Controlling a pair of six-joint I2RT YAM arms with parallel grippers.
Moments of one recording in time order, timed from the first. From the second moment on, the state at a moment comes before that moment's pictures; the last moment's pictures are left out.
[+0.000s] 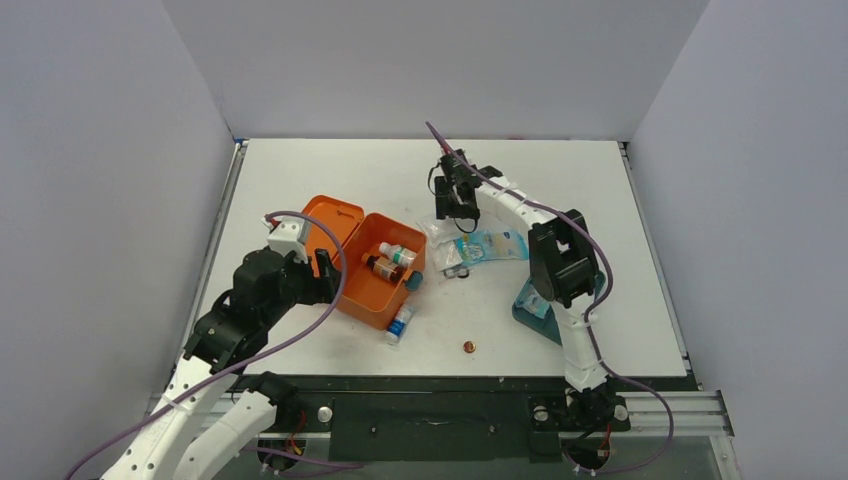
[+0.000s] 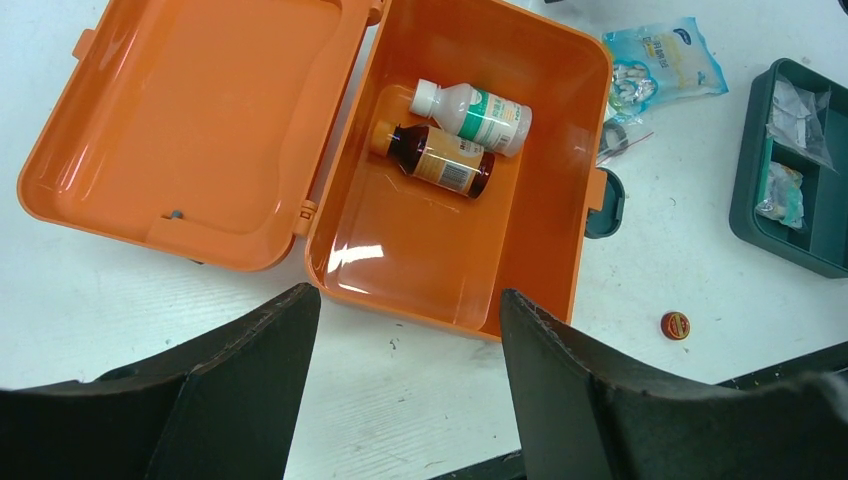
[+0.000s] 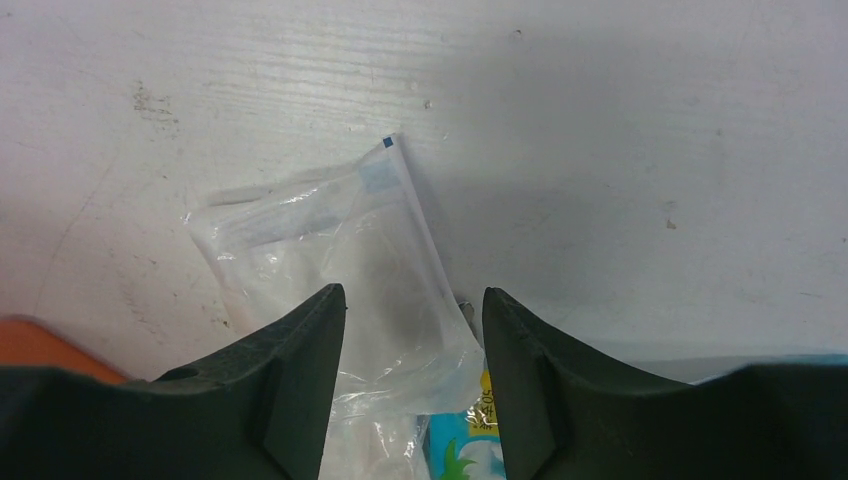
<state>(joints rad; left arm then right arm) -0.48 0.64 0.81 -0.65 -0.11 -0.33 0.51 2.23 1.85 -0.62 0.13 0.36</state>
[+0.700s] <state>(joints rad) -0.48 0.64 0.81 -0.65 -0.11 -0.33 0.53 2.29 1.85 -0.64 0.14 0.35</state>
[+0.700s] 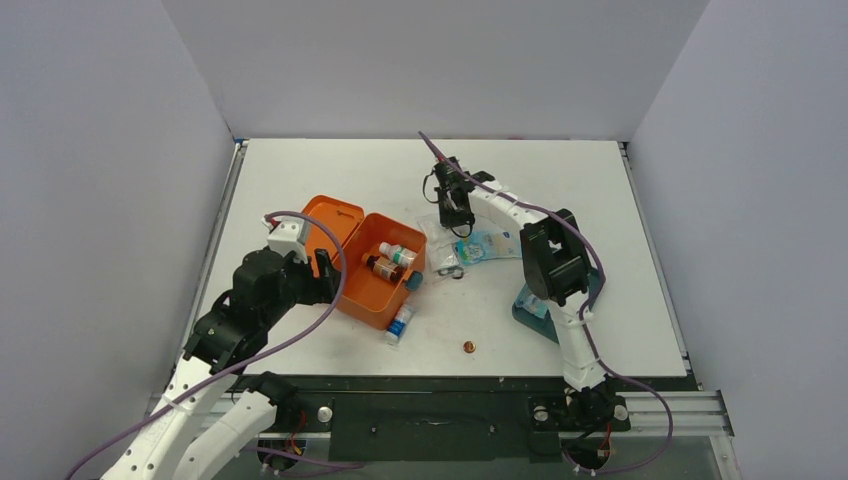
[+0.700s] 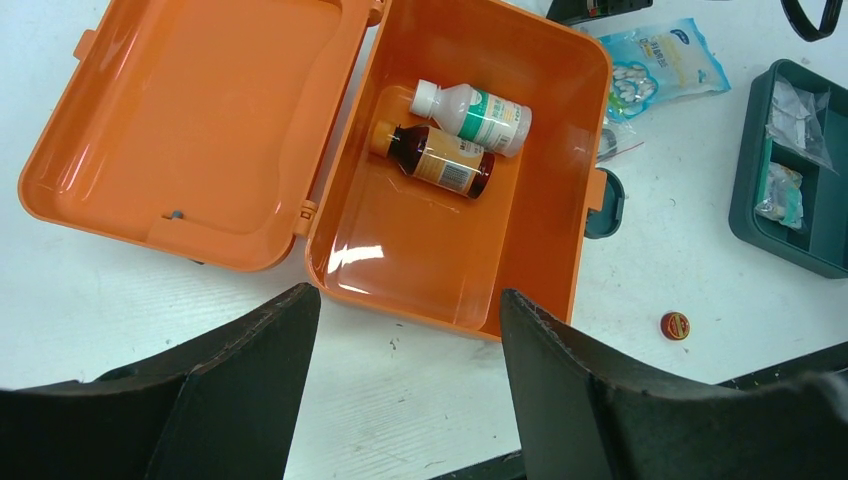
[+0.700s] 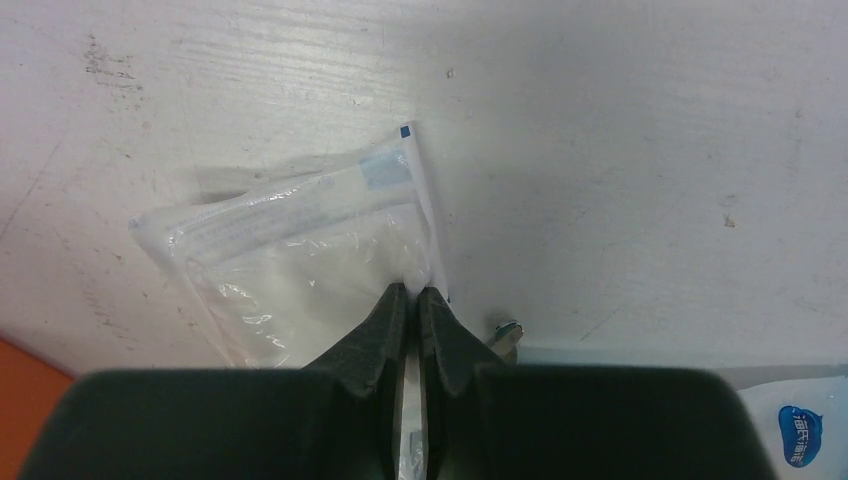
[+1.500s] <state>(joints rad) -0.48 0.63 0.81 -0.65 -0.12 -0.33 0.53 1.94 1.71 -0.57 0.23 0.35</state>
